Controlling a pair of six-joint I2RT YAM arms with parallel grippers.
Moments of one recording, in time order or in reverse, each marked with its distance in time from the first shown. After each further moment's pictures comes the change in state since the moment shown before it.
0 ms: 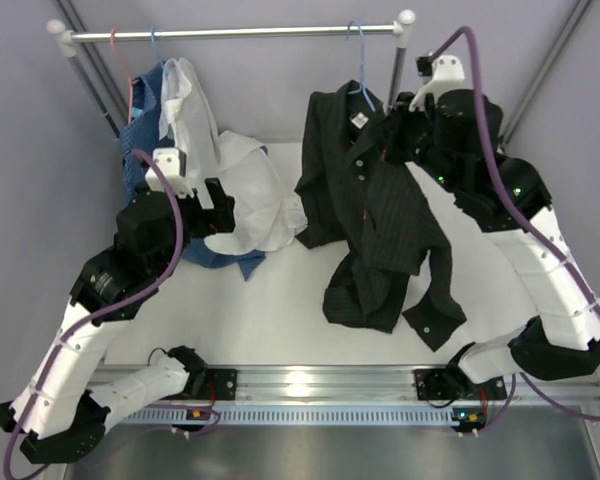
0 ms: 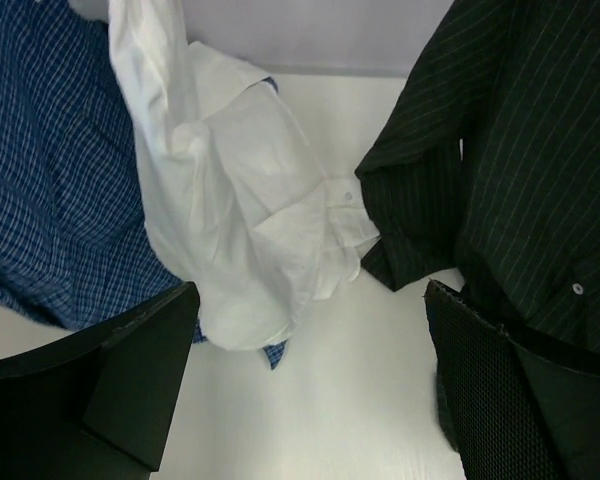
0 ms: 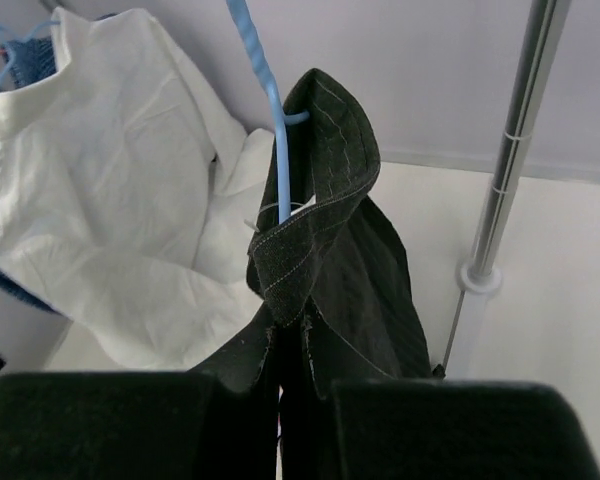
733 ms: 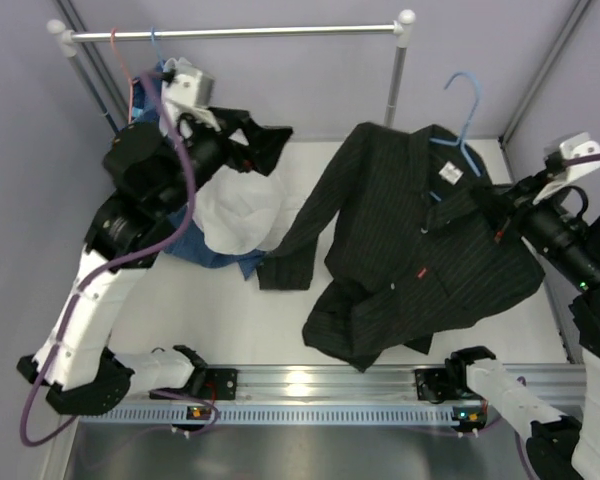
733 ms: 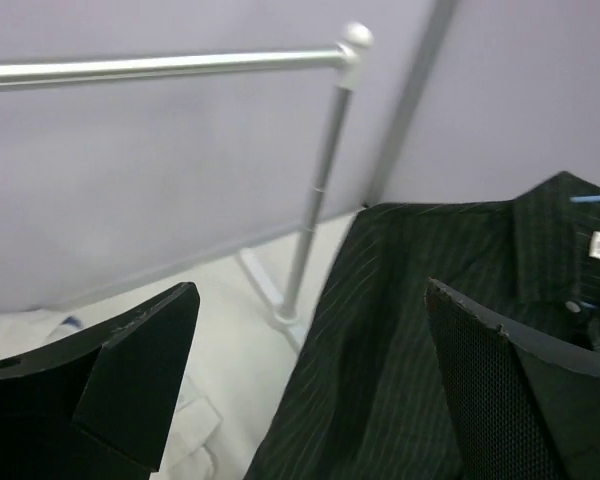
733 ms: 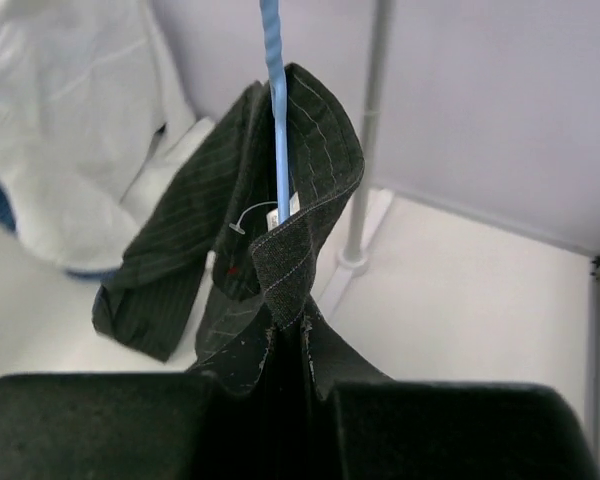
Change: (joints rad) left arm -0.001 0.328 0.380 0.343 0.550 0.116; right arm -0.496 -0.587 -0.394 -0.120 -0.572 -0.338
